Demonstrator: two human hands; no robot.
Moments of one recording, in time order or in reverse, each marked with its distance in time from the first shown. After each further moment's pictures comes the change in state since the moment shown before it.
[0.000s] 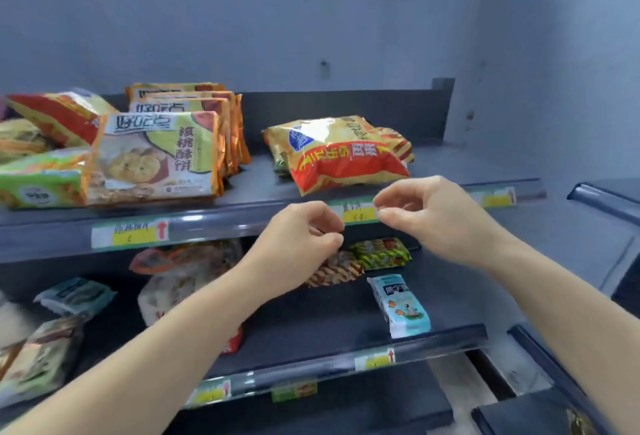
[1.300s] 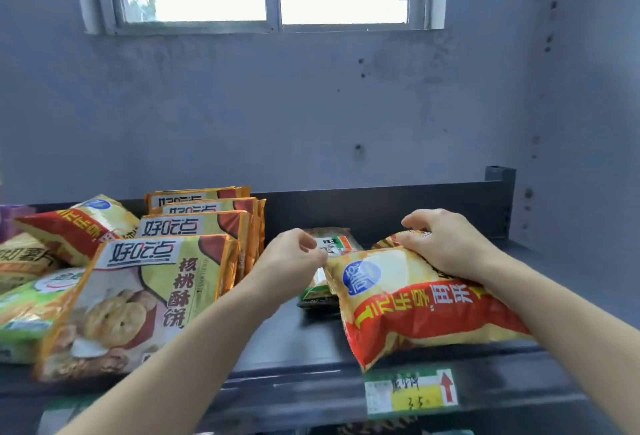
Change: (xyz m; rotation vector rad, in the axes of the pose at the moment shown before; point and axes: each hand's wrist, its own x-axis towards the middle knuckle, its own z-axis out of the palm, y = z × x) left_hand 0.182 -0.022 -0.067 0.031 0.229 -0.238; right_hand 0.212 0.031 -0.018 -0.194 0.058 0.026
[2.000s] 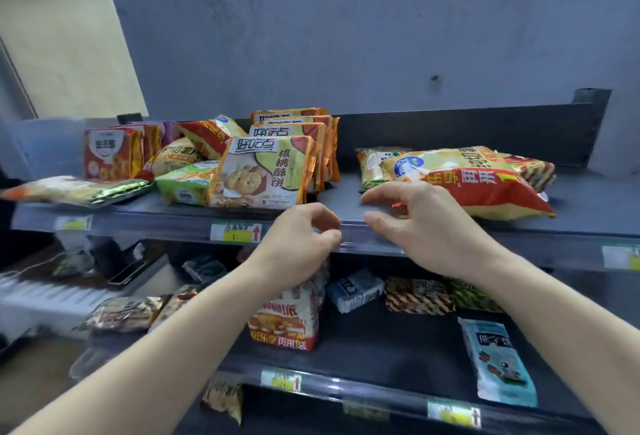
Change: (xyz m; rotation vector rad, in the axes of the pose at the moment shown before) left_hand -0.188 -0.010 -0.020 0.145 0.099 0.001; right_hand -0.162 -0.076 0.015 0.286 -0.083 -0.462
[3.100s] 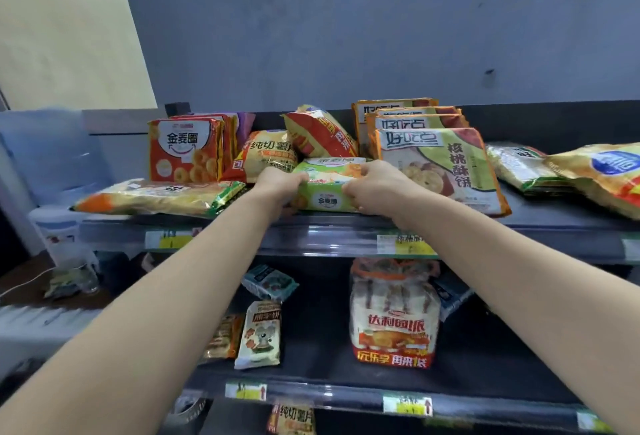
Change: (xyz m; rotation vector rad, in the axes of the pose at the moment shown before) left_hand 0.122 -0.242 -0.195 -0.517 0.074 -0.501; right_hand 0.192 -0.176 0.228 0.243 -0.122 0.578
